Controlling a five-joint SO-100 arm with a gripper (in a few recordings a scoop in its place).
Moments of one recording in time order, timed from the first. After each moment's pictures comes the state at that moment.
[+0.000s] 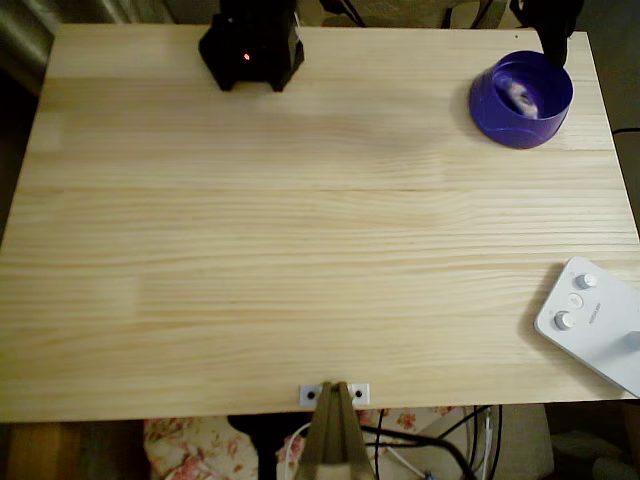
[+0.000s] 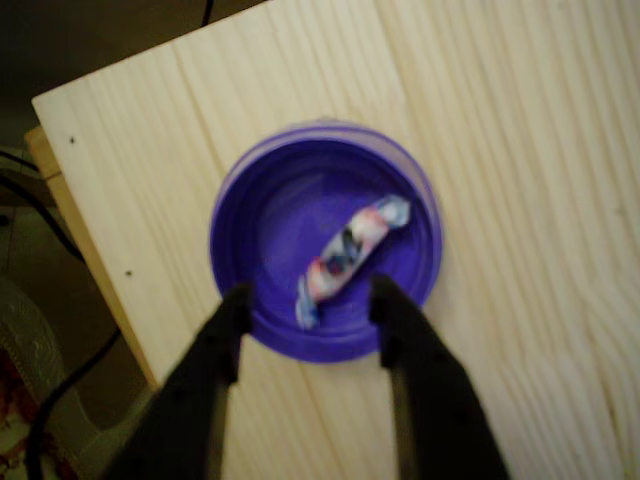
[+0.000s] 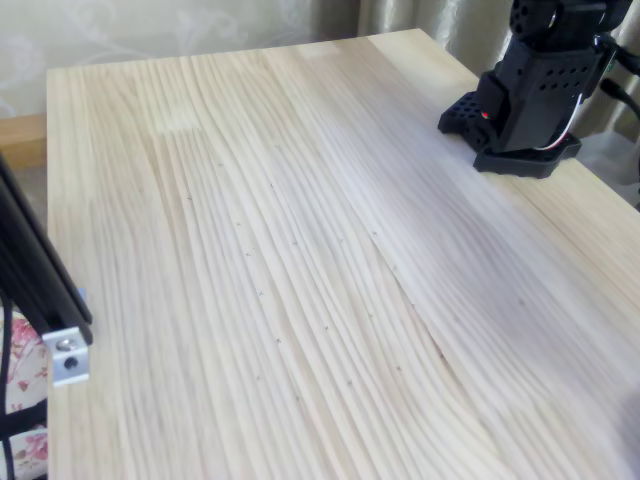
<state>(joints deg) -78.8 93.5 96.0 42.9 18.8</state>
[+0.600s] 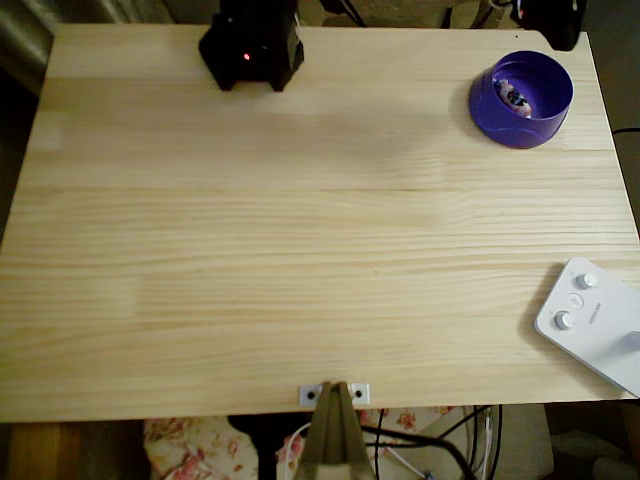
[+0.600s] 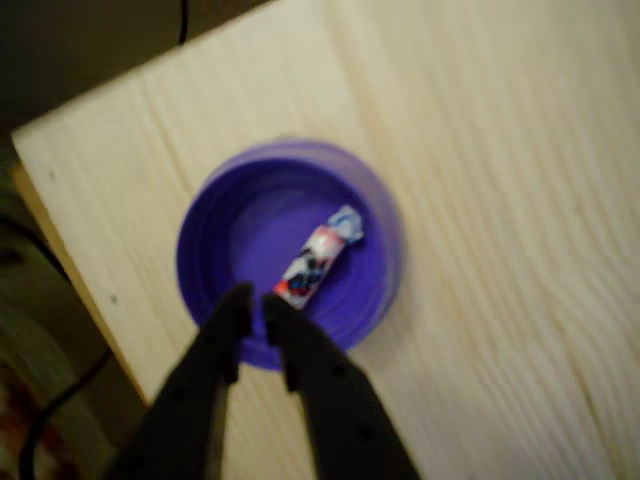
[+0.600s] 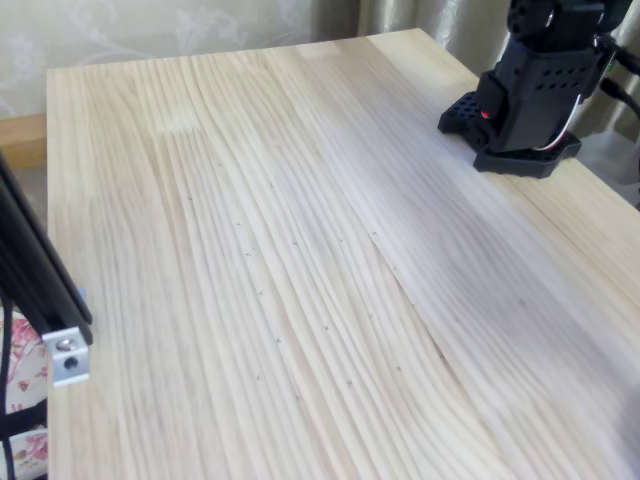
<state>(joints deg) -73.8 95.7 96.0 42.9 22.2</state>
